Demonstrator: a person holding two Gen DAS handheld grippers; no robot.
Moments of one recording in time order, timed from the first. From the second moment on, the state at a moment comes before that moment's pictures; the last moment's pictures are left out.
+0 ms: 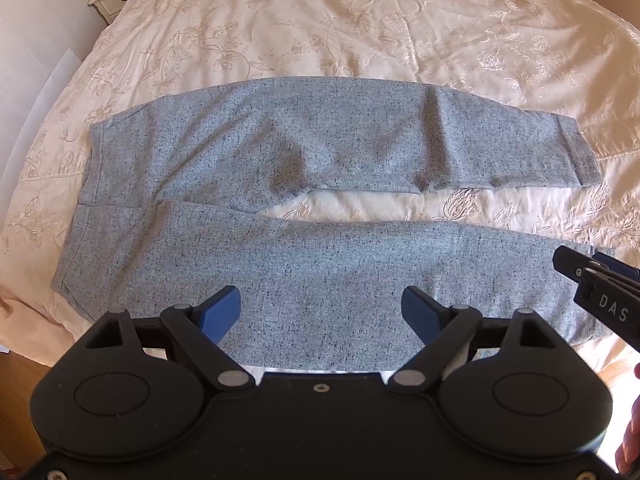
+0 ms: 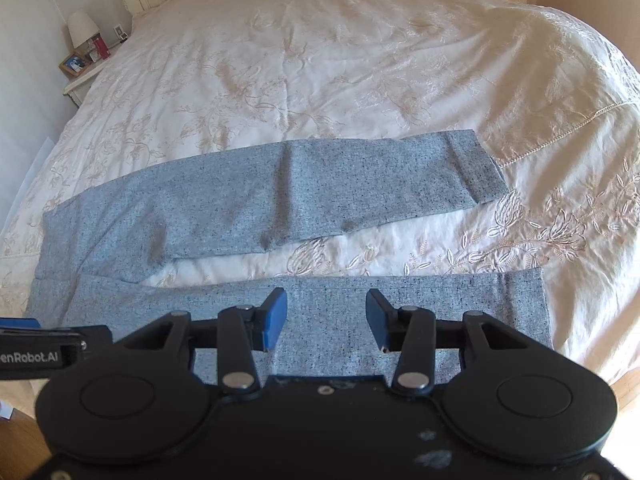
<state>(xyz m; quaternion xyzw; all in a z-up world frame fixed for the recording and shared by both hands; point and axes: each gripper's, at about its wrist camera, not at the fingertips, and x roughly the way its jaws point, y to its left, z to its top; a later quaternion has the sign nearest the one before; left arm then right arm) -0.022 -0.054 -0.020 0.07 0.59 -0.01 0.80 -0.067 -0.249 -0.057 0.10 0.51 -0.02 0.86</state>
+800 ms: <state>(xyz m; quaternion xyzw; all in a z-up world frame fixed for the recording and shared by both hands) 0.188 0.064 -0.106 0.13 0.62 0.04 0.77 0.245 -0.395 -0.173 0.26 0.52 -0.33 0.75</state>
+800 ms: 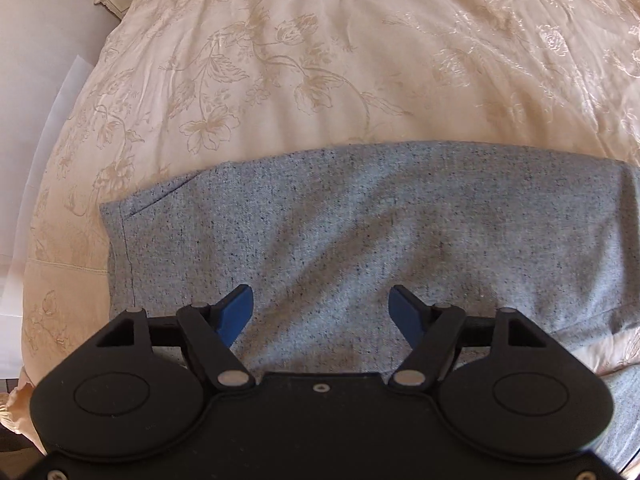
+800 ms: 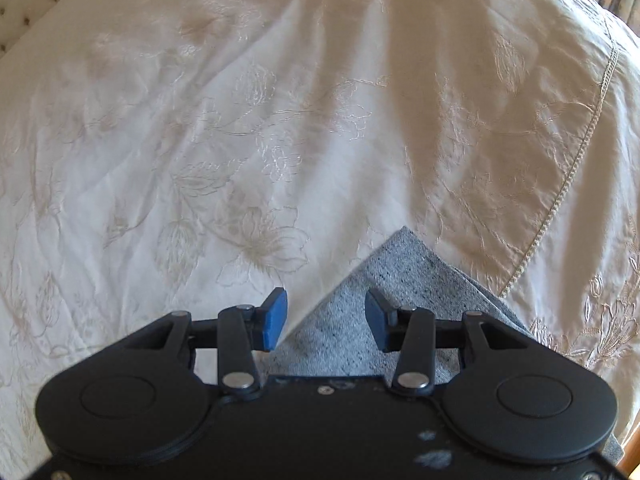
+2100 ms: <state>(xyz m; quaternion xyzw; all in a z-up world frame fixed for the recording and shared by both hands) 0.360 0.208 -0.202 -0.07 0.73 0.15 0.67 0.094 -0.377 -0.182 0.32 0.53 -0.36 0.70</state>
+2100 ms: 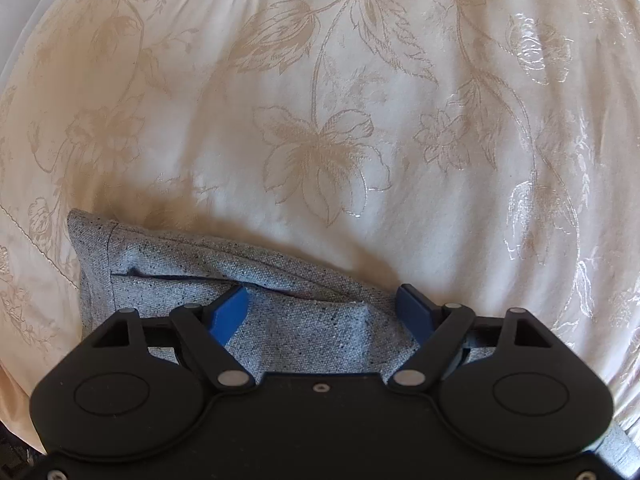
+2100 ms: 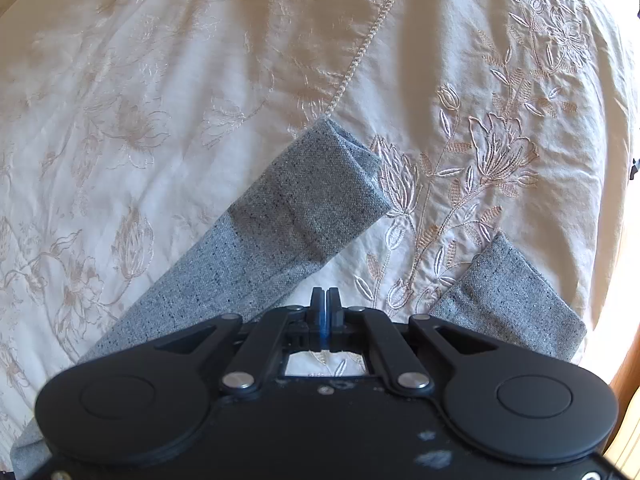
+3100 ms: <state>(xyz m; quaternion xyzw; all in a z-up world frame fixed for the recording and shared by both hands) 0.276 0.224 -0.151 -0.08 0.66 0.08 0.75 0.098 -0.401 -0.175 0.40 0.40 -0.38 0.73</state>
